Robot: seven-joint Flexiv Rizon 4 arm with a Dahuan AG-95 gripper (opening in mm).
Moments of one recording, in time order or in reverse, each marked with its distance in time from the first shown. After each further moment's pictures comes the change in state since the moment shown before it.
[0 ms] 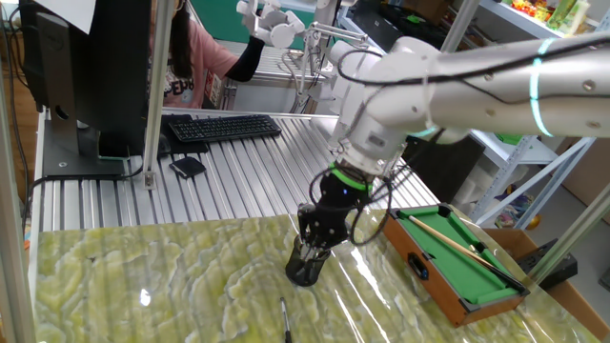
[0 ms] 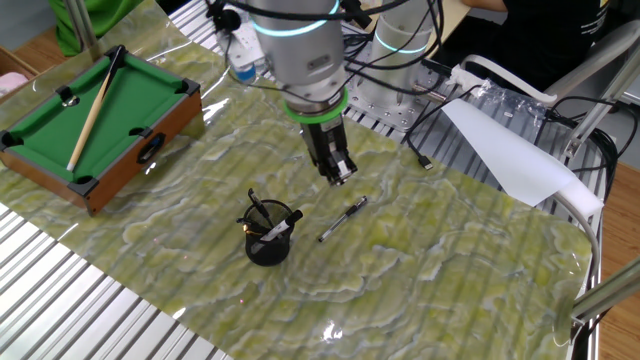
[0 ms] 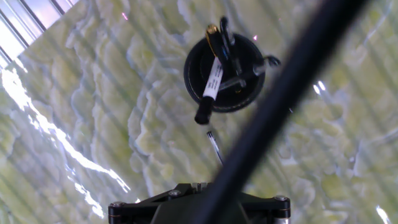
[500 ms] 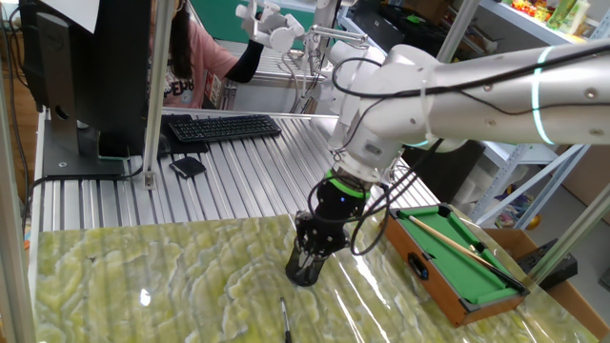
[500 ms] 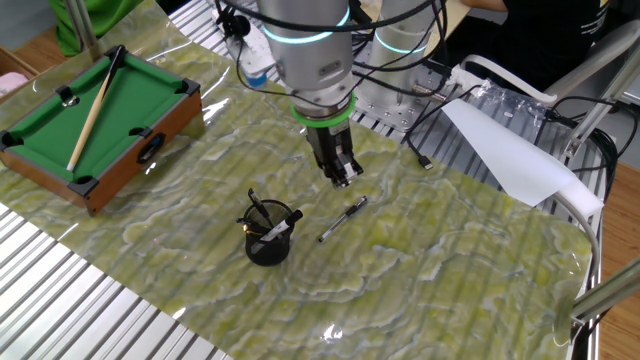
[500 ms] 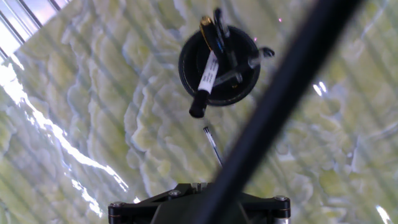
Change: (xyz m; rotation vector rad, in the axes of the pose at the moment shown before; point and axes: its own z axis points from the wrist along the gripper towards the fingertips) arm 0.006 -0.004 0.010 0.023 -0.011 -0.037
